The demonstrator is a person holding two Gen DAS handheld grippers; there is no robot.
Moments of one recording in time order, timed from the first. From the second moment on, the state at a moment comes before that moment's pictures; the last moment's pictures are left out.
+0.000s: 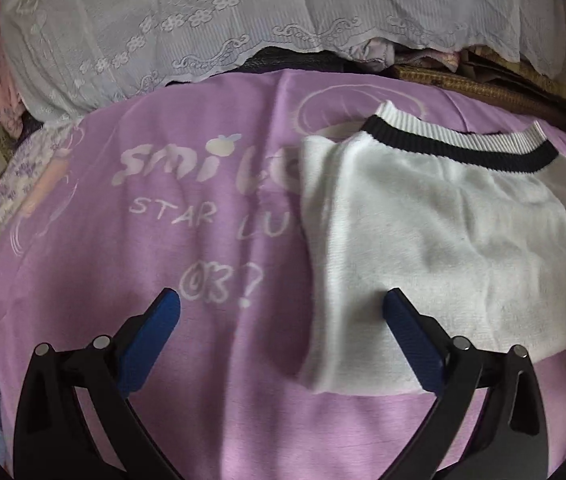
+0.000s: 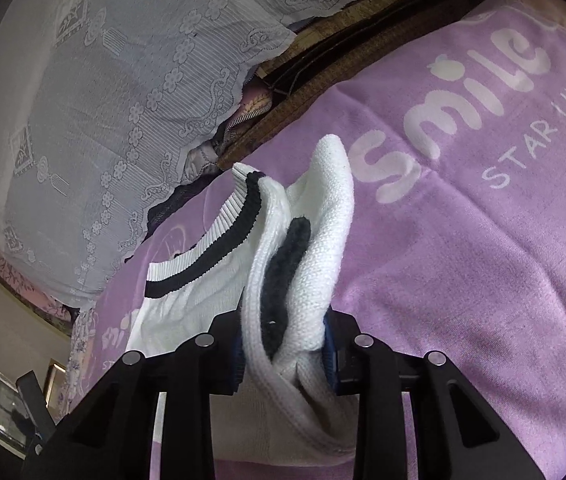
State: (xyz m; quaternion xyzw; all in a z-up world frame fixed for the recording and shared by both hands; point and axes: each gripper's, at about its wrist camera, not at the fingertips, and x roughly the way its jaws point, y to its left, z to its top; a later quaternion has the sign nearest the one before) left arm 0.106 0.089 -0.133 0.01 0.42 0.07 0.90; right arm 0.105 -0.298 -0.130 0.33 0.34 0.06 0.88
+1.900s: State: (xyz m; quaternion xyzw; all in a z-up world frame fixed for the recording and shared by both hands) left arm 0.130 0.201 -0.131 -0.18 0.43 0.13 0.87; right arm 0.160 0.004 -0.089 0.11 0.41 0.13 0.89
